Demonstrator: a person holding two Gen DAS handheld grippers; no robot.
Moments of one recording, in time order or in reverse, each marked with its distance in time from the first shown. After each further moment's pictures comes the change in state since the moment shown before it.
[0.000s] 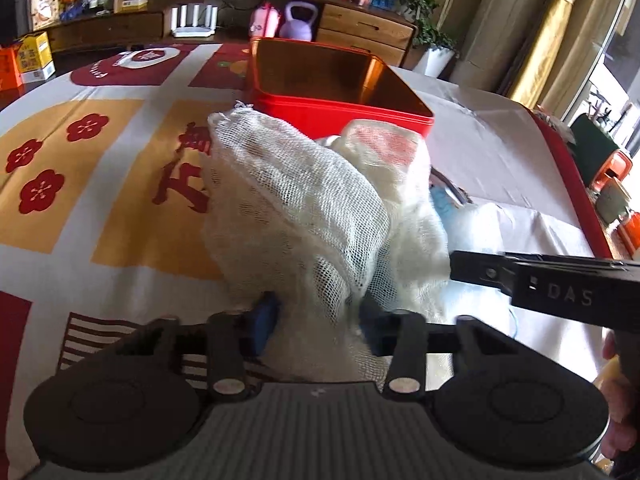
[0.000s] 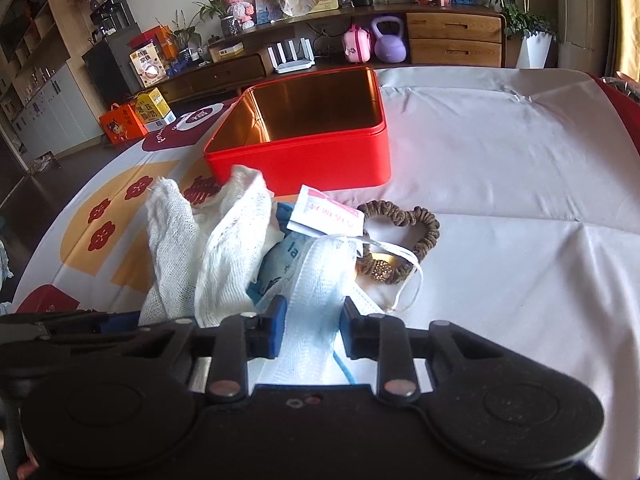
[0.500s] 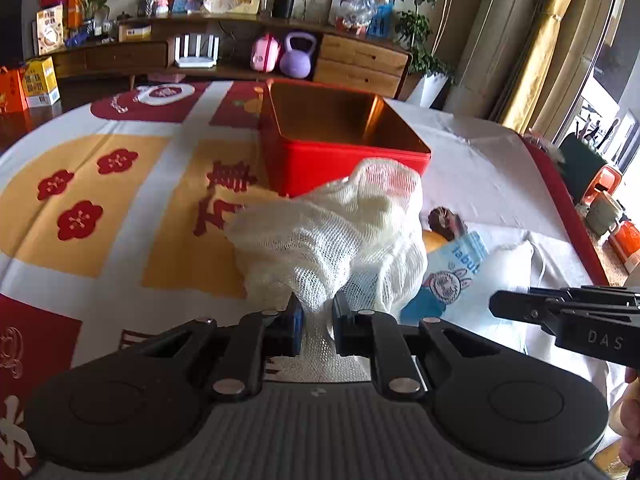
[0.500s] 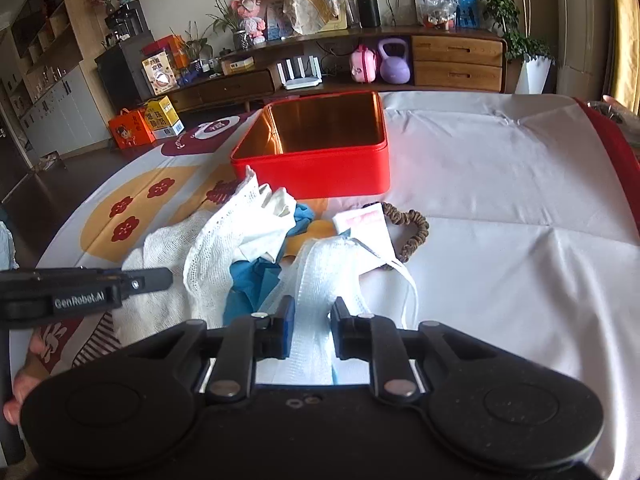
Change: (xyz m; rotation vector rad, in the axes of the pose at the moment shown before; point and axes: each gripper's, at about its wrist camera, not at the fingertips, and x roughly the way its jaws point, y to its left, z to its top) left arm -0.046 0.015 0.002 0.027 -0.102 -0.006; right arm -0.053 0.011 -0.018 -0.040 -0.054 -0.005
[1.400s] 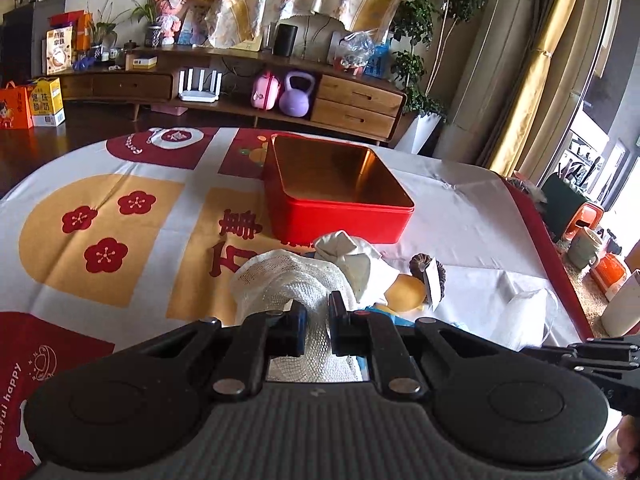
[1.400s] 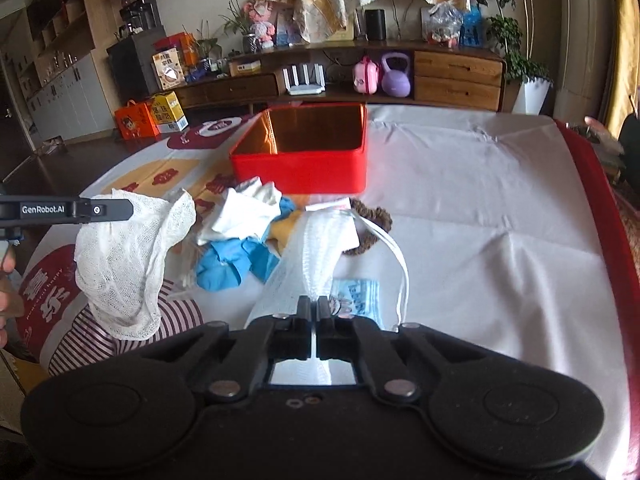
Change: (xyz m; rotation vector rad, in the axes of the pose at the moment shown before) left arm -0.049 0.005 0.012 -0.016 -0.107 -0.021; right arm -0.049 -0.017 -0.014 -0.075 -0.026 -0.016
